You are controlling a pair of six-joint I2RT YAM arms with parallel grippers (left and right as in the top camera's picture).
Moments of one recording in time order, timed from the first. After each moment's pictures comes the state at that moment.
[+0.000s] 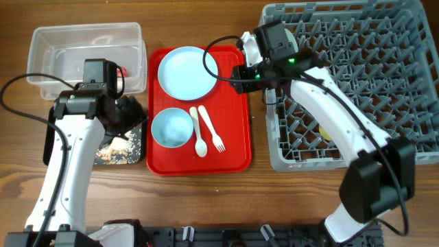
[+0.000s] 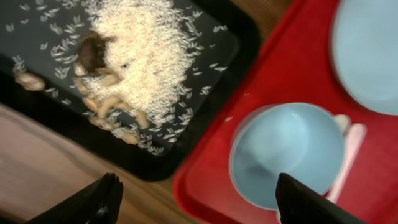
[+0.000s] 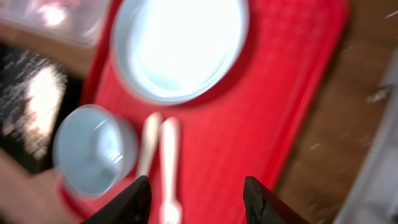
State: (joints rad) left arm 0.01 1.40 1.18 -1.14 -0.07 -0.61; right arm 0.43 1.80 1.50 -0.76 -0.32 0.16
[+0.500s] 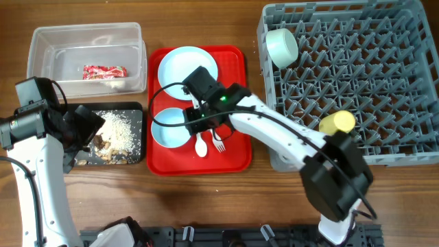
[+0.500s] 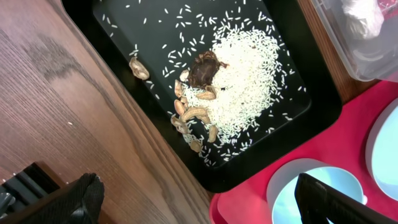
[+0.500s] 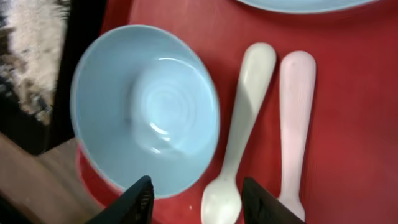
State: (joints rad) left arm 0.38 1.30 1.18 -1.22 -0.04 -0.62; right arm 0.79 1.96 1.48 -0.69 -0.20 0.45
